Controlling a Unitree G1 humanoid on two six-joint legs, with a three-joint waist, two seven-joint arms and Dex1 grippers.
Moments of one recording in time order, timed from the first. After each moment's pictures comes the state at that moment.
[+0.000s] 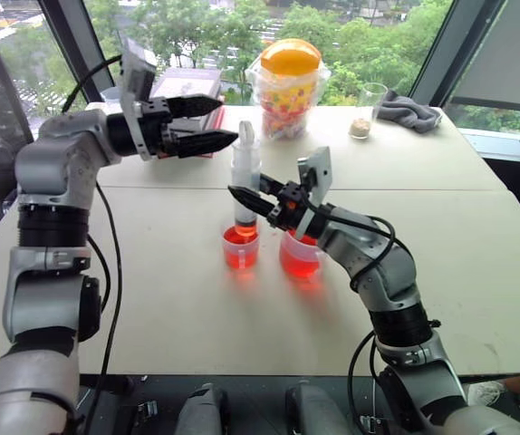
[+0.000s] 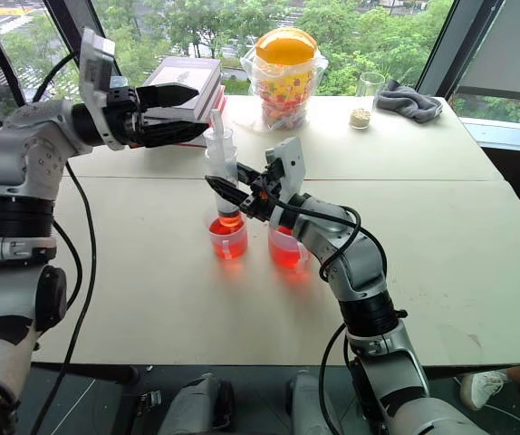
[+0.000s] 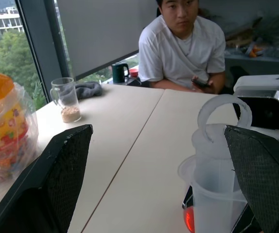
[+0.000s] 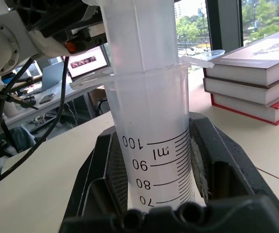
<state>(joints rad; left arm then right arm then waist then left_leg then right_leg) -1.11 0.60 0.07 0.40 -0.49 0.53 -1.24 -0.63 -0.19 0.14 -0.15 0.44 0.51 0.58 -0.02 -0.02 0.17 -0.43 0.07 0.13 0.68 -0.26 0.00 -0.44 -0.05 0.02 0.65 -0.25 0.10</state>
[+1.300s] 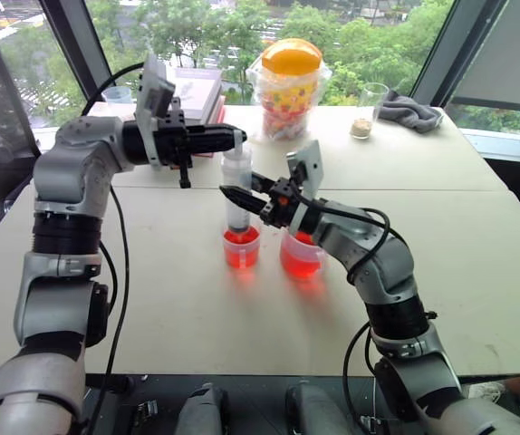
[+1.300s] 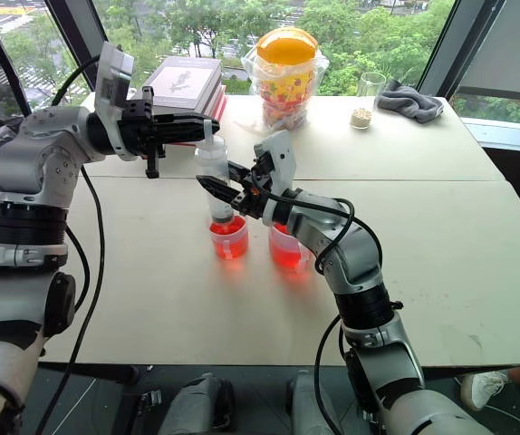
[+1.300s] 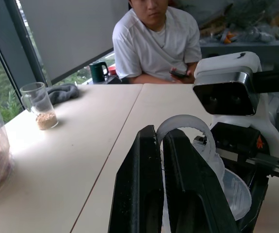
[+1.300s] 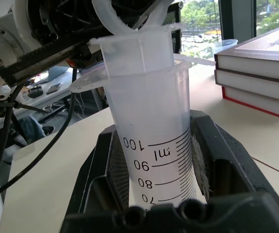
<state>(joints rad) -1.05 0.58 0.03 0.29 -0.47 0.49 -1.31 -0.70 -0.17 0.13 -0.16 0.46 0.61 0.56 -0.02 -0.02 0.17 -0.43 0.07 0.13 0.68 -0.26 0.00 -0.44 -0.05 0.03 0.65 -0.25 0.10</state>
